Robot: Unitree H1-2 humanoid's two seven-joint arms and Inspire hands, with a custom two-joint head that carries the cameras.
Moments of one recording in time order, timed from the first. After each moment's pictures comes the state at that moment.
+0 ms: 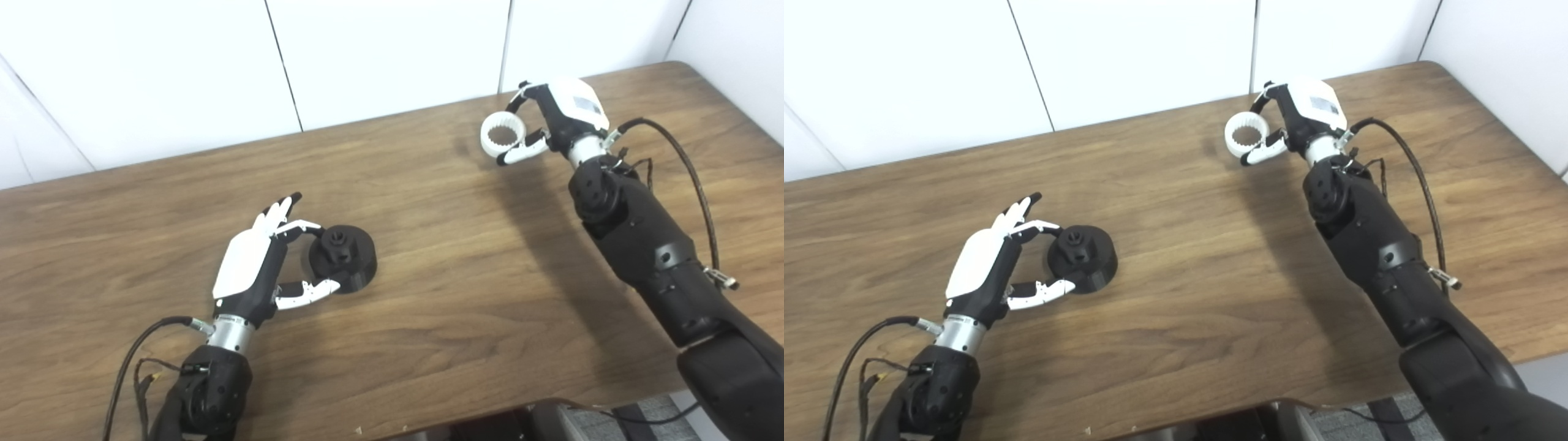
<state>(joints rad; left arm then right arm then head) -0.16 0.24 -0.30 -0.01 0.67 -0.01 0.00 -0.54 -0.44 0.17 0.27 -0.65 0.25 -0.09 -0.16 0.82</state>
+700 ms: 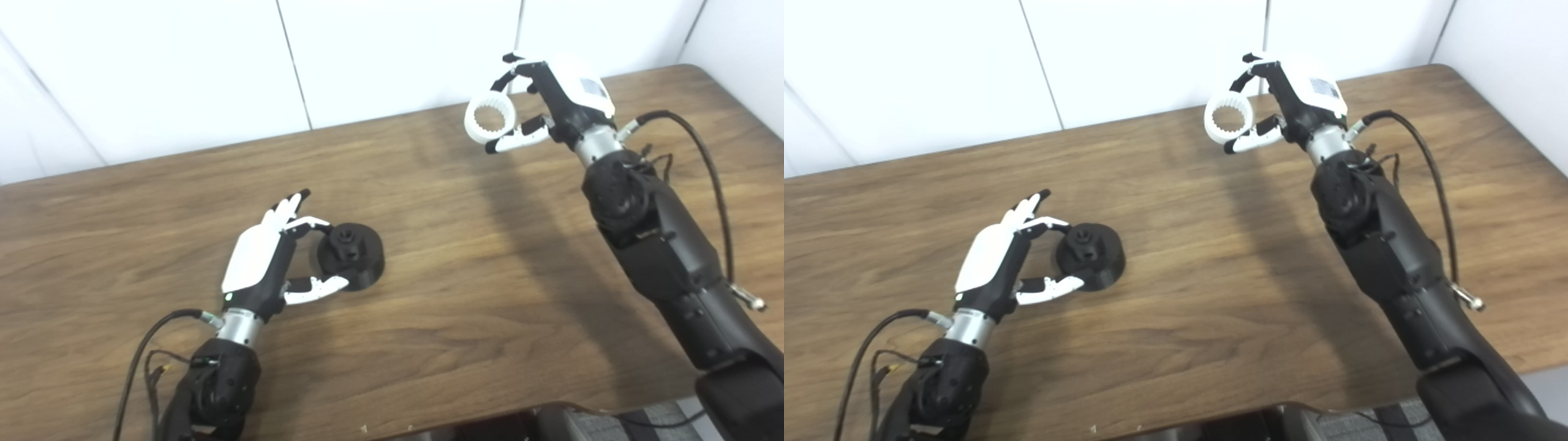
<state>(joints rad) -0.17 0.22 -0.31 -0.01 0.67 0.01 0.00 -0.47 -0.44 0.16 -0.02 -0.60 0.21 0.00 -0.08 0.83</state>
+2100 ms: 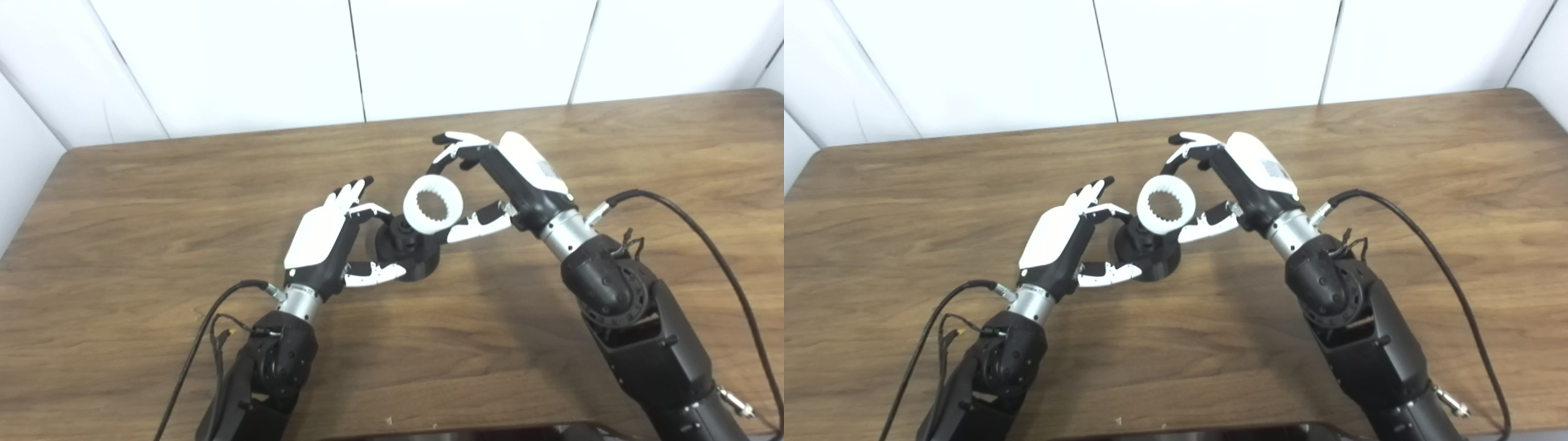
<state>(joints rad) -0.19 0.17 -0.34 -0.02 0.74 0.07 0.00 -0.33 -0.24 0.29 -0.27 -0.56 0.18 0.22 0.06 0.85</state>
